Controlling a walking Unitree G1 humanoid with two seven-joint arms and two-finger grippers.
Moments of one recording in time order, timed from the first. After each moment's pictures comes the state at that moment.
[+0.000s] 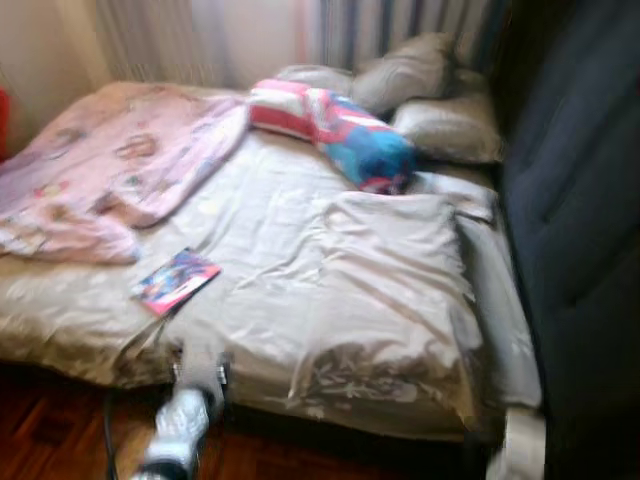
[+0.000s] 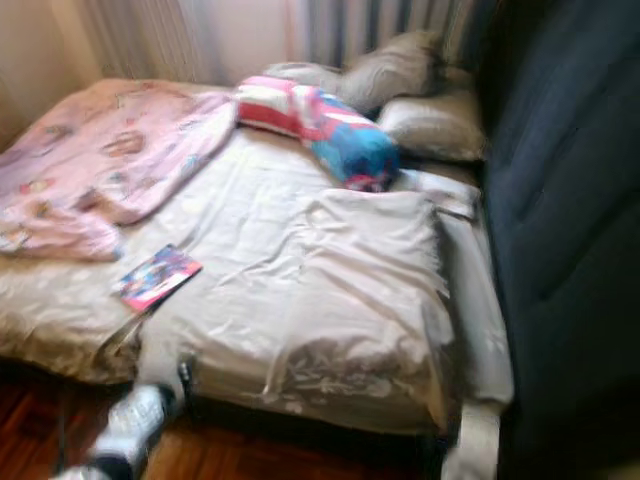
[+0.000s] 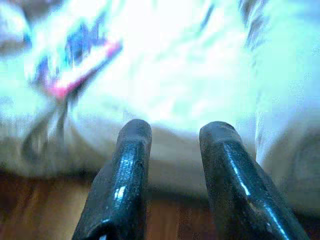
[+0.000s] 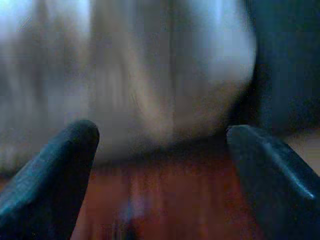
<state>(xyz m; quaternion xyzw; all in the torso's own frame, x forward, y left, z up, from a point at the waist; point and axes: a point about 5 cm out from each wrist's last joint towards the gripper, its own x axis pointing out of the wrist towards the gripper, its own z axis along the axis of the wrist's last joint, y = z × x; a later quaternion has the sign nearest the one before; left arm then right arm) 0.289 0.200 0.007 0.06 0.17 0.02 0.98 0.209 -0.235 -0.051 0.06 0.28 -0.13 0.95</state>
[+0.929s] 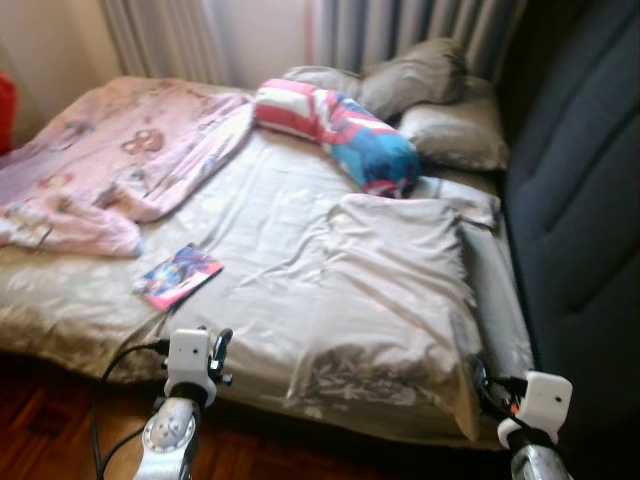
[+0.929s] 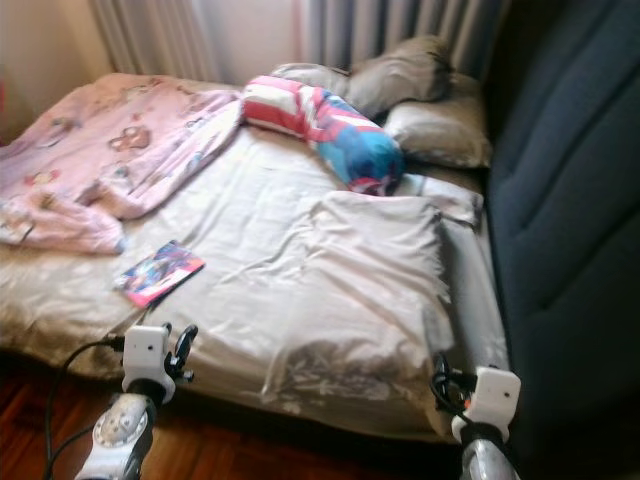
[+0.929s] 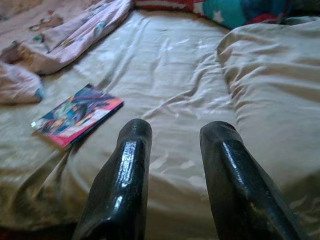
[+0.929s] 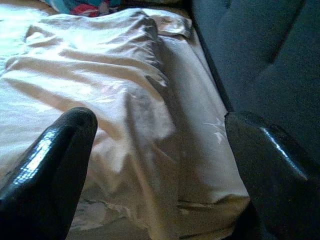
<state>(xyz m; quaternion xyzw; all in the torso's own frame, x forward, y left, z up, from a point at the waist) 0.273 0.203 0.024 0.05 0.05 0.00 1.00 0.223 -0.236 -0.012 0.04 0.11 -0.10 0.99</state>
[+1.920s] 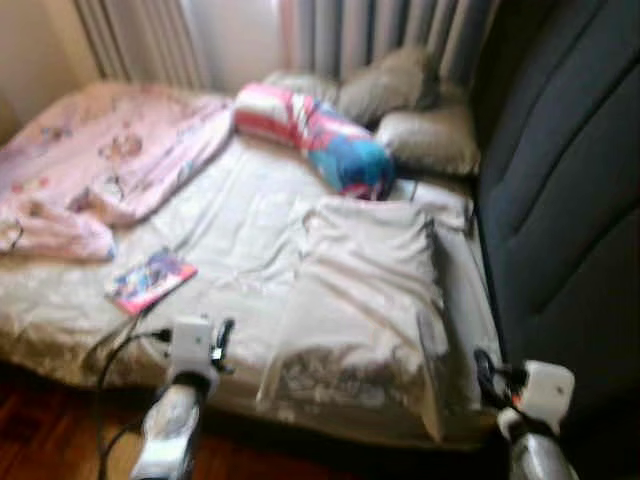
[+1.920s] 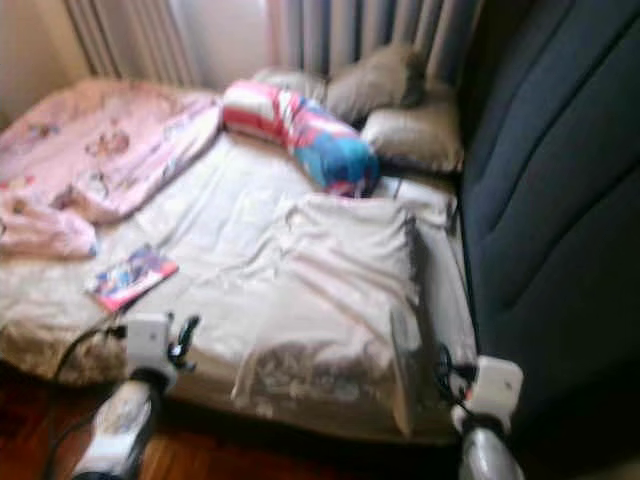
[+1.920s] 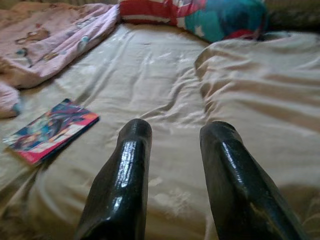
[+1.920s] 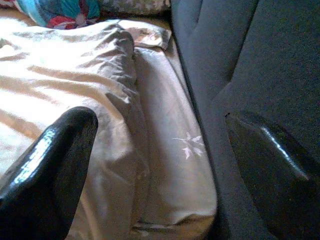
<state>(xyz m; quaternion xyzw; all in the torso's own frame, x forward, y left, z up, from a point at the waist) 0.278 0.205 0.031 0.06 0.04 0.00 1.00 0.235 -0.234 -0.003 0.03 0.10 -0.11 0.99</state>
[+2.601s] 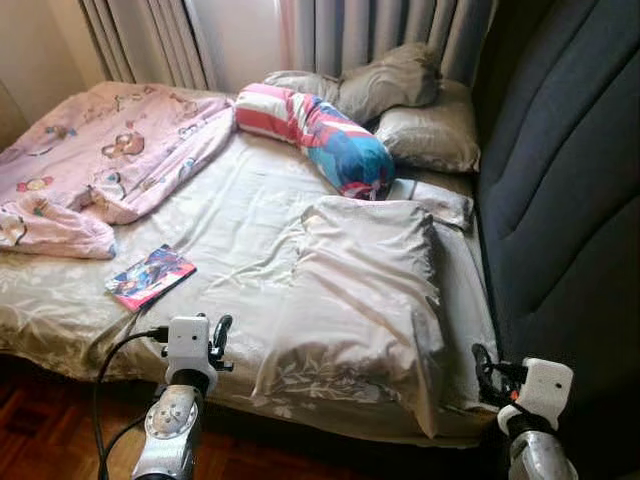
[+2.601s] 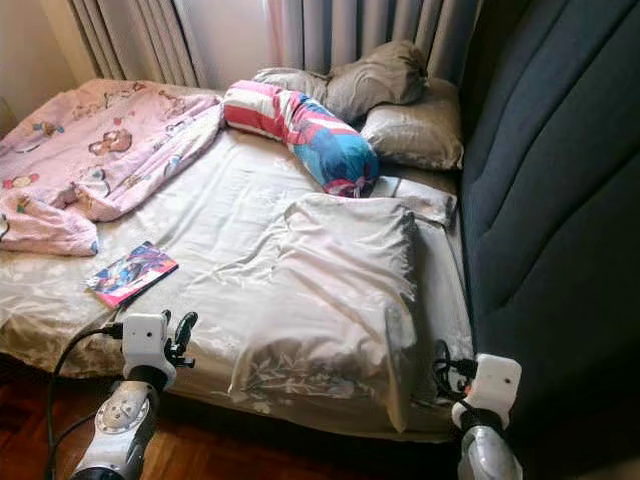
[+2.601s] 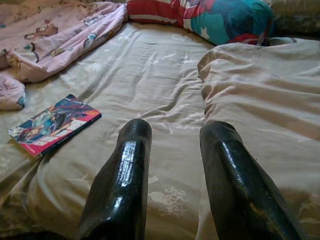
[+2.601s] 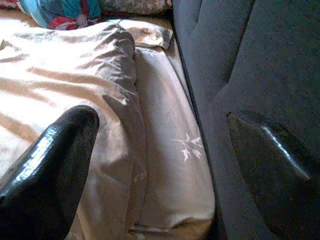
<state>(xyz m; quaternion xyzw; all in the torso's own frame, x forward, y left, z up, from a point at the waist) 0.282 0.199 0.036 0.04 0.04 0.01 1.00 0.236 -0.237 -0.001 0.03 0.10 -0.11 0.99</state>
